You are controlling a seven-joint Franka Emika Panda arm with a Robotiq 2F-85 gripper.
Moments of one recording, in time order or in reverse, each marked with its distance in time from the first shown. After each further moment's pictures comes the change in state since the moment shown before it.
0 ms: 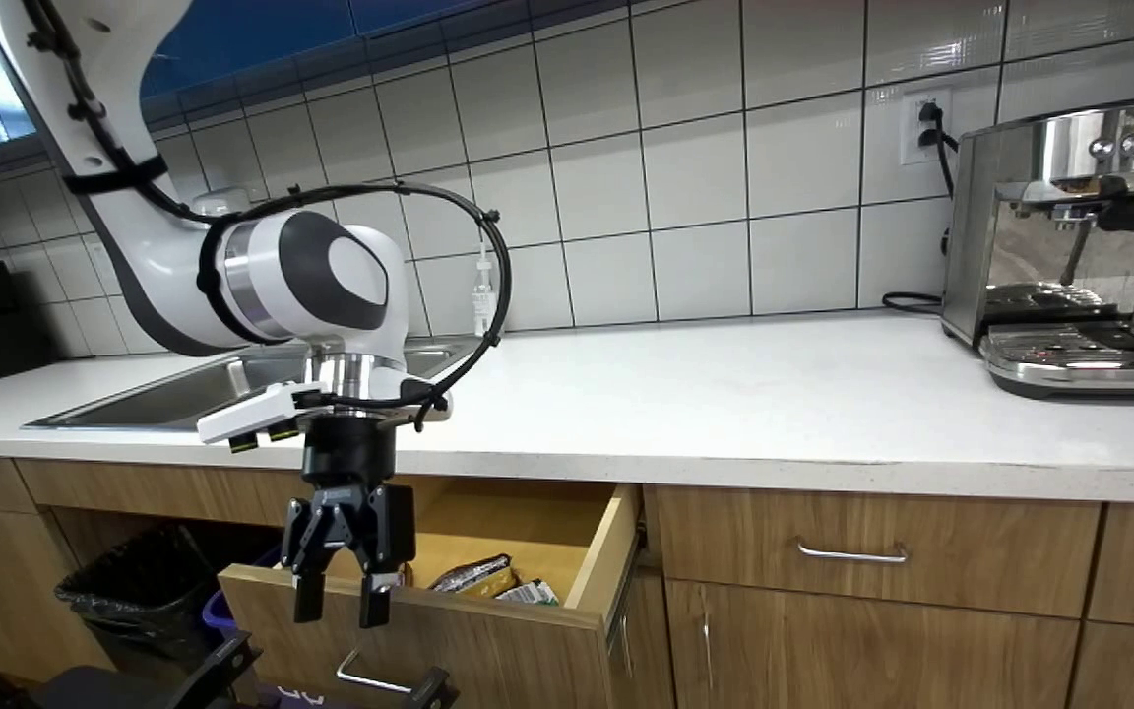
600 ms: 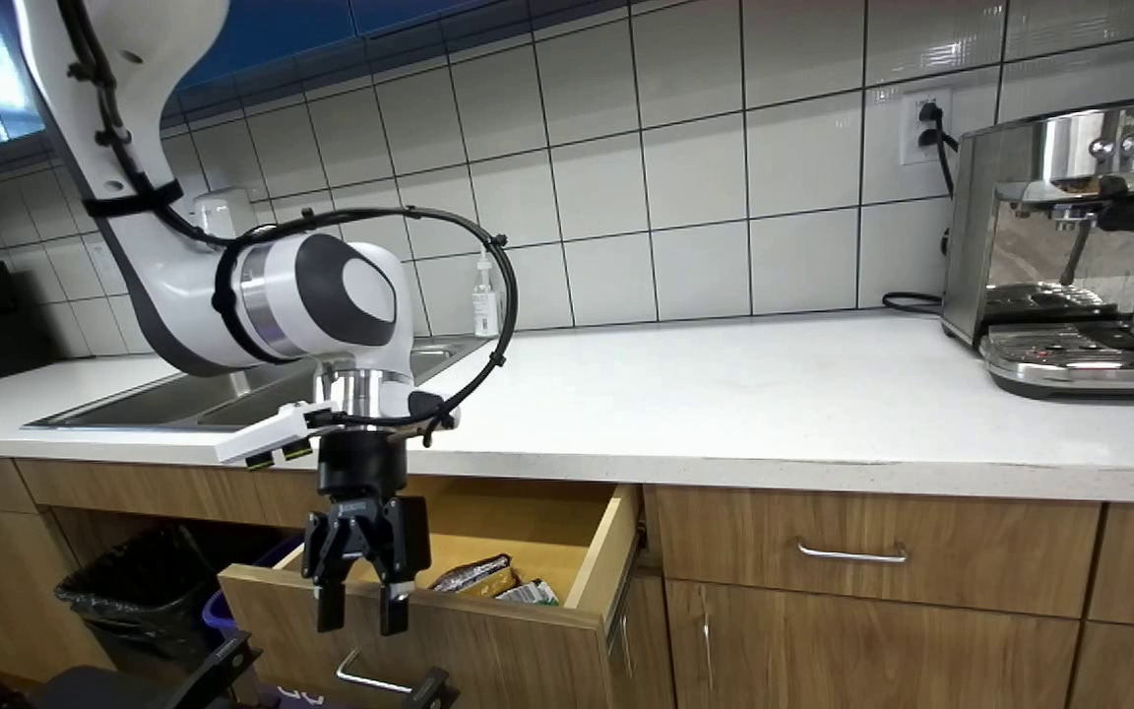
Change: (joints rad) arm 0.000 0.068 -0.002 0.025 -0.050 0.067 0.066
